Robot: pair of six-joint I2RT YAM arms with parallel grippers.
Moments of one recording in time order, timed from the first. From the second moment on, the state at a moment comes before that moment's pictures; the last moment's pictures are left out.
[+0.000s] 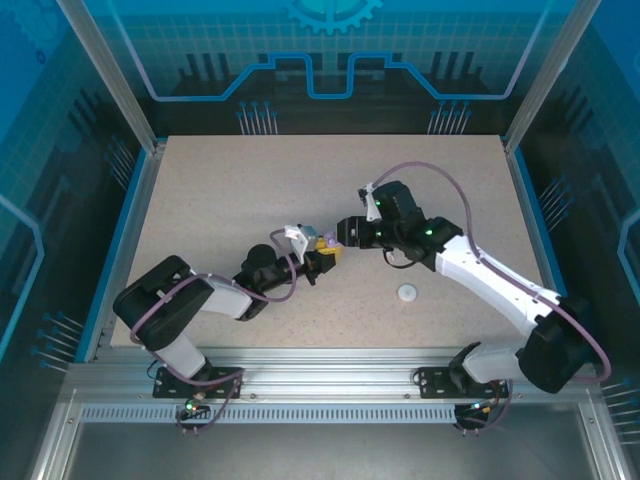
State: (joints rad) left arm -0.65 1.63 0.44 1.21 0.37 -0.22; right arm 0.62 1.31 1.09 -0.48 -0.18 0.53
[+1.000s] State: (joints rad) left arm -0.65 1.27 0.49 0.67 0.60 -0.01; right arm 0.38 1.09 0.96 -0.54 -0.93 -0.44
